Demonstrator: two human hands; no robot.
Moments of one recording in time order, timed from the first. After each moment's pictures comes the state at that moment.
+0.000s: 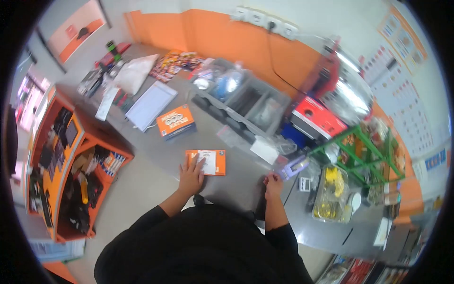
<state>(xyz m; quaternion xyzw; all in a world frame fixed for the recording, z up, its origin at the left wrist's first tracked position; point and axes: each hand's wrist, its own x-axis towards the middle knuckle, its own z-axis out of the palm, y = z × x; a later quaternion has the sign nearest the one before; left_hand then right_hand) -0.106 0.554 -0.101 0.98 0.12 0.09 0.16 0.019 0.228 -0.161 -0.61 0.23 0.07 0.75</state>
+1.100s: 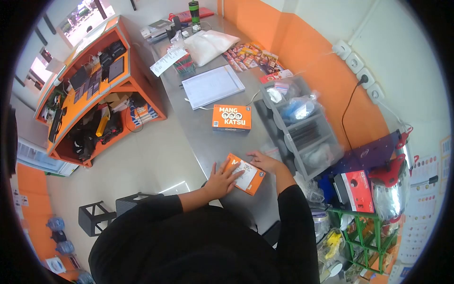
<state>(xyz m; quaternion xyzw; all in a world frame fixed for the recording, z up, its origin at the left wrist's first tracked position) -0.109 0.558 -0.095 0.98 0.10 0.06 0.15 0.150 0.476 -0.108 -0.59 -0.33 0.64 0.36</state>
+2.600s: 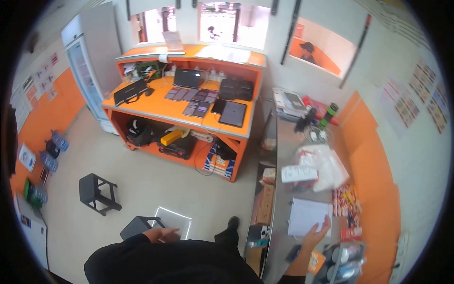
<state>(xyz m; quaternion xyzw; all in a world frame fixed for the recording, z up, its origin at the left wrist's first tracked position) -0.599 0.842 -0.317 0.41 0.39 -0.15 0.81 0.053 0.843 -0.031 -0.70 -0.46 -0.06 0.55</state>
